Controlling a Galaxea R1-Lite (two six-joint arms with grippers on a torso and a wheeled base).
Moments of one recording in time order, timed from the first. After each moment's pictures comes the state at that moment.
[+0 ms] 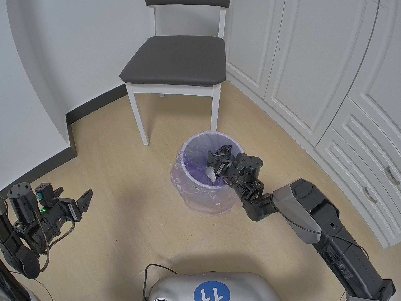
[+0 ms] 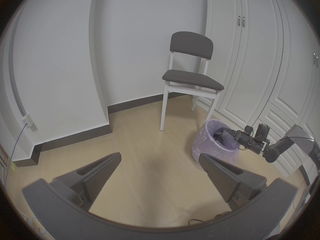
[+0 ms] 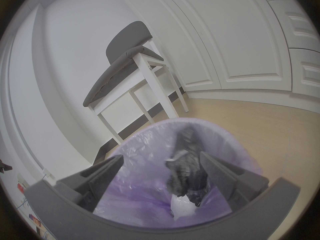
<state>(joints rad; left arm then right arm) 0.00 1.79 -0.03 -1.54 -0.03 -0.07 0.47 2.94 -2.00 -1.01 -0.15 0.42</state>
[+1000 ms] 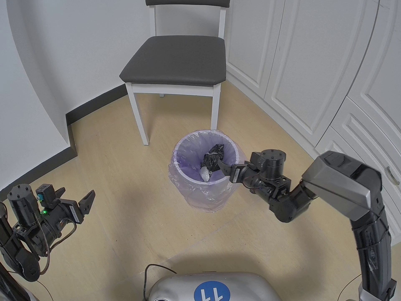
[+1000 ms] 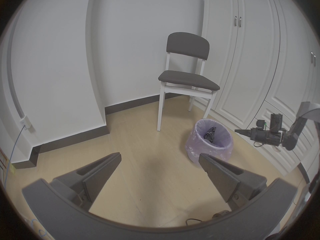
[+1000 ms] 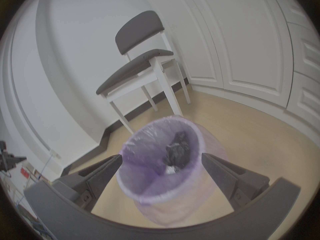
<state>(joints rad) -0.03 1.77 -0.02 -1.54 -0.02 -0.06 0.46 2.51 -1.30 -1.09 -0.06 0.30</state>
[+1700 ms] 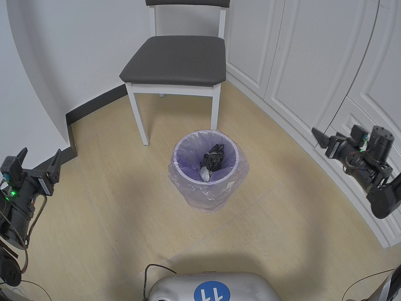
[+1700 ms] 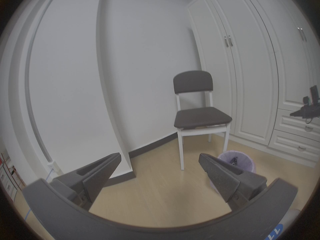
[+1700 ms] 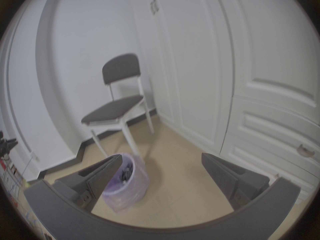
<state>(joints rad) -0.10 1.37 -0.11 -1.41 0.23 0.16 0.12 1.79 -0.57 -1.27 -0.02 0.17</state>
